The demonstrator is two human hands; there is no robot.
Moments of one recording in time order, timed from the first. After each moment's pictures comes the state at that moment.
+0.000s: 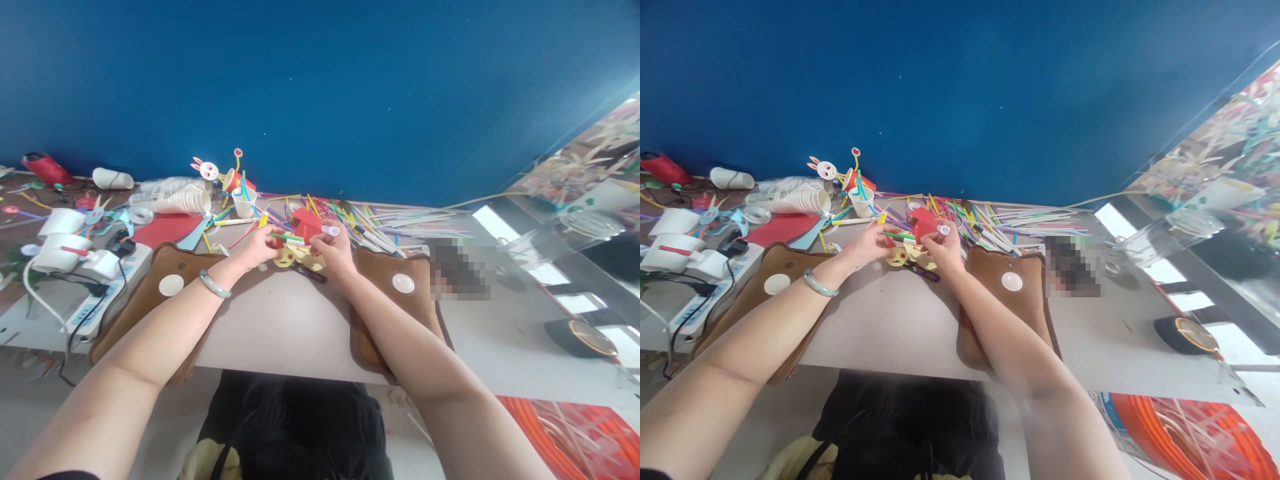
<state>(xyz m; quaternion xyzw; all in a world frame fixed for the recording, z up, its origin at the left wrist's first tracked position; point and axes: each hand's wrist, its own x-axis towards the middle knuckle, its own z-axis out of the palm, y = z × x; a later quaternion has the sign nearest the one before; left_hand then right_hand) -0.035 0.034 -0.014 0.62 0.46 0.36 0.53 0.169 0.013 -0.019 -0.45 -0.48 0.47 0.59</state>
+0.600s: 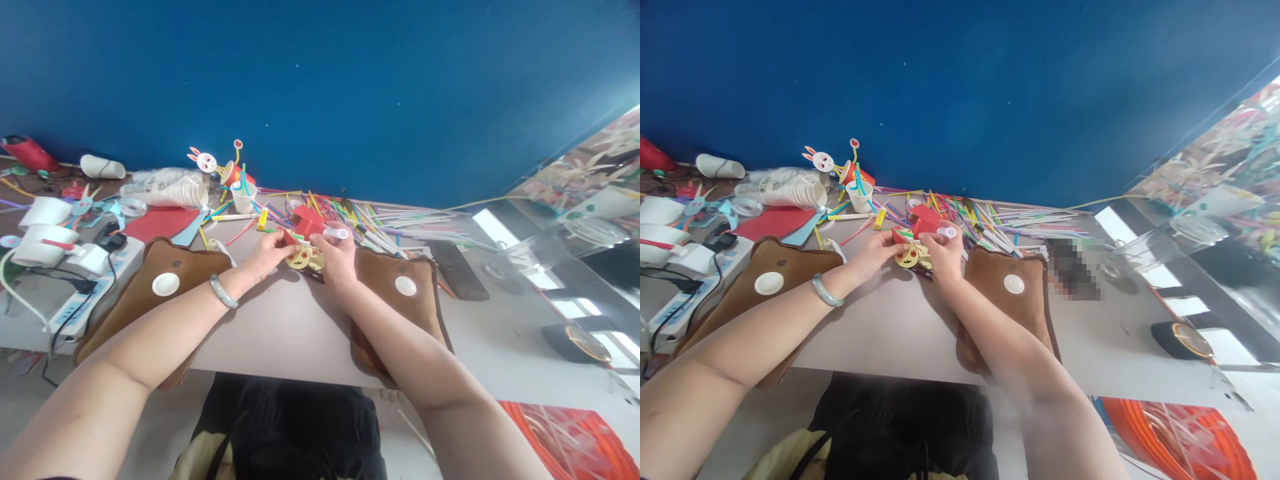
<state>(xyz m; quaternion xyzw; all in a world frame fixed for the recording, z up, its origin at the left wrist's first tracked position) 0.001 0.007 -0.007 0.52 0.39 0.45 0.61 0.155 -0.001 -0.016 -0.48 -0.41 0.45 0.63</state>
